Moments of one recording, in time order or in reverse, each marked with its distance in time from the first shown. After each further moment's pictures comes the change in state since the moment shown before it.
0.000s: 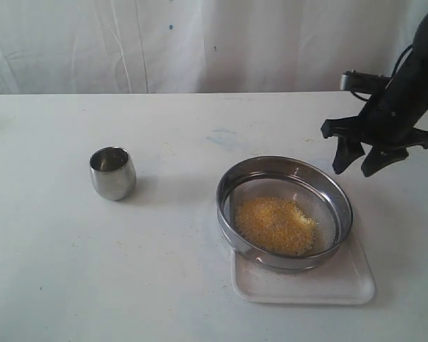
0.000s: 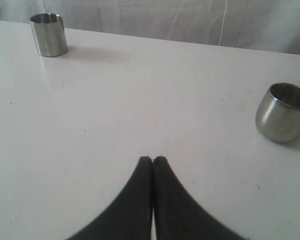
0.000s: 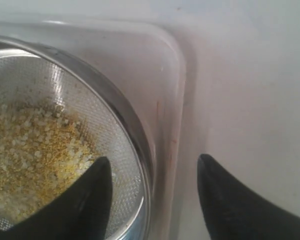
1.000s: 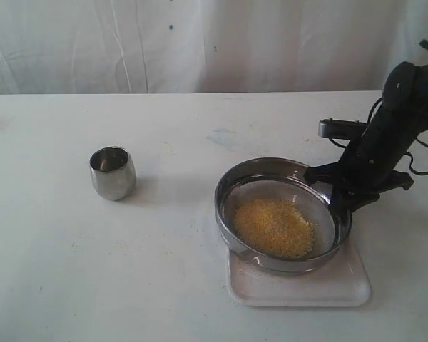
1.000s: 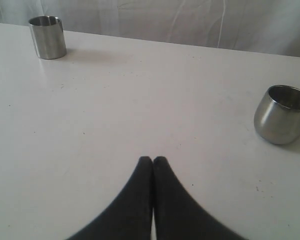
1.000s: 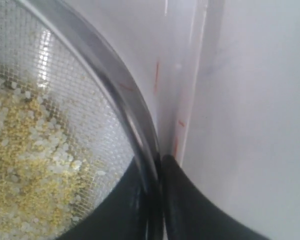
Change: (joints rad) left arm 0.000 0.000 0.000 0.001 -0.008 0.000; right arm 0.057 0.031 0.189 -0.007 -0.142 -0.026
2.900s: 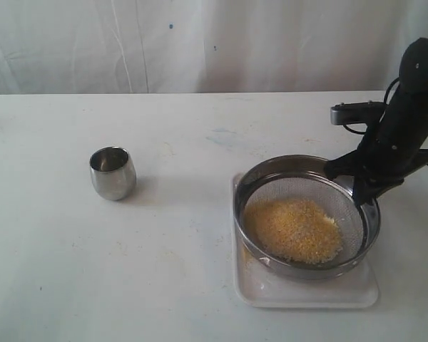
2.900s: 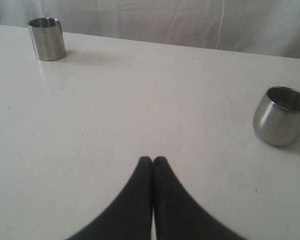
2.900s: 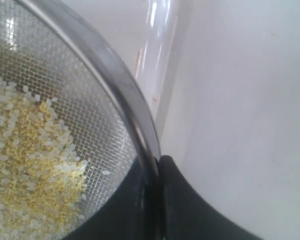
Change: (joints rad) left arm 0.000 0.000 0.000 0.000 -0.006 0.002; right arm 0.000 -0.108 0.009 -0.138 0.041 -0.016
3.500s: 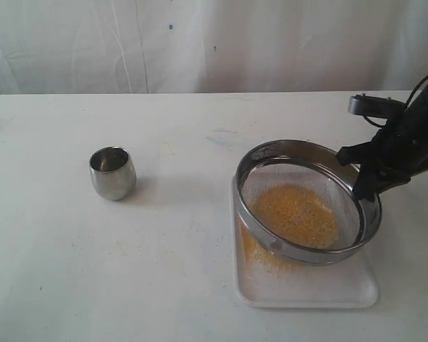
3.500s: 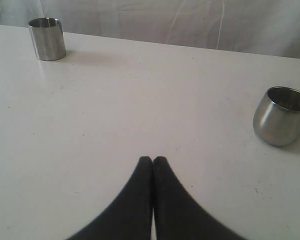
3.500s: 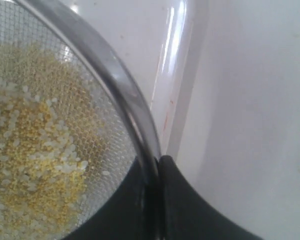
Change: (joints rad) left arm 0.000 0.000 0.000 0.000 0.000 0.000; right arm -0.122 -0.002 0.002 0.240 0.032 -0.178
